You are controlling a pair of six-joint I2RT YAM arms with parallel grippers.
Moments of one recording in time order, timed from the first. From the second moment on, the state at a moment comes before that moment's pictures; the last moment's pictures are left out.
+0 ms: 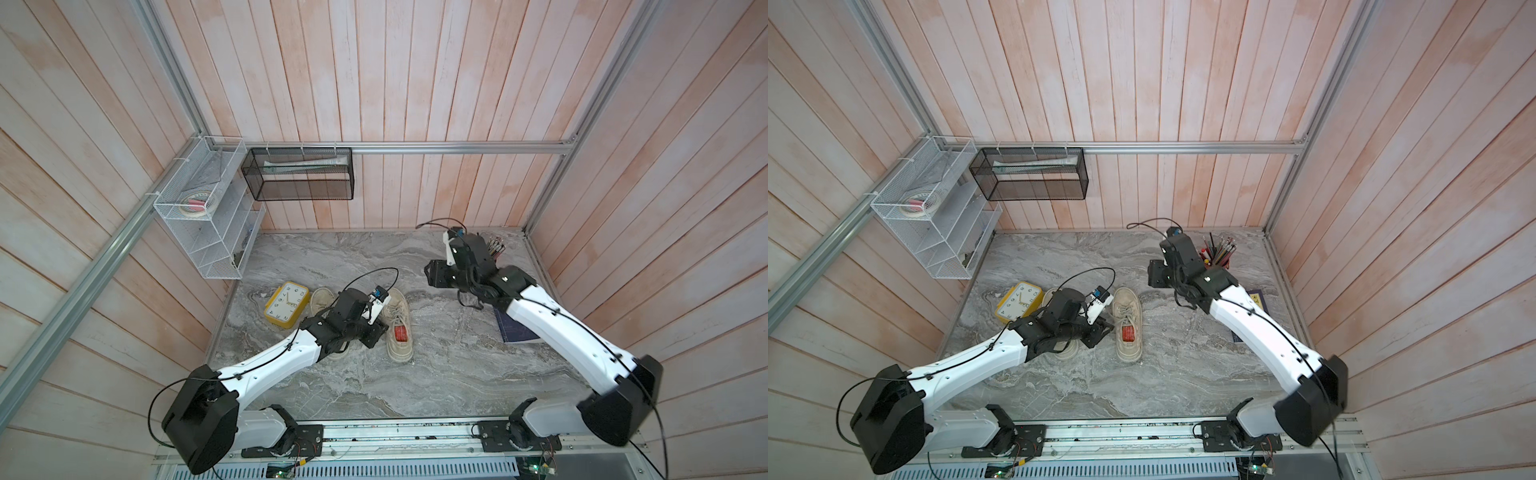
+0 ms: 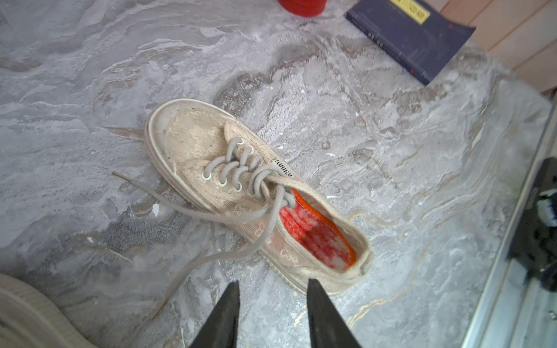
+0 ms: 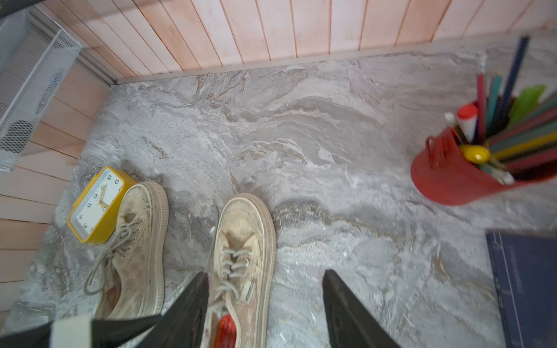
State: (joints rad) left arm -0.70 1.33 0.82 -0.28 0.18 0.03; right arm 0.63 1.29 1.24 -0.63 0.14 0.54
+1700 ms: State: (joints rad) left arm -0.62 1.72 1.04 0.04 0.76 -0.88; right arm 0.61 1.00 0.91 -0.57 0.13 0.79
